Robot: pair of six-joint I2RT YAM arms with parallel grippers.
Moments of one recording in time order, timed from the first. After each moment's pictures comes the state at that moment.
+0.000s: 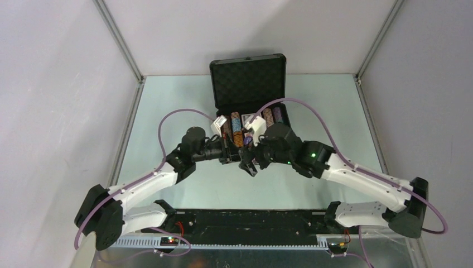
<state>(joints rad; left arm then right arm) -0.67 1.13 0.60 0.25 0.62 -0.99 1.04 1.21 1.12 -0.51 -0.04 0.14</state>
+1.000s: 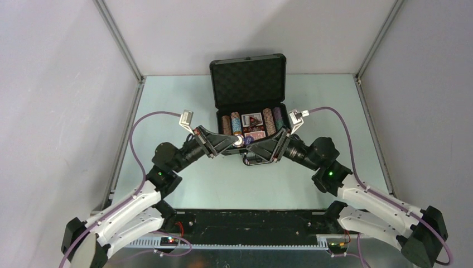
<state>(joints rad) -0.67 0.78 0.48 0.55 0.33 -1.10 0.81 0.87 0.61 0.45 -0.32 0.91</state>
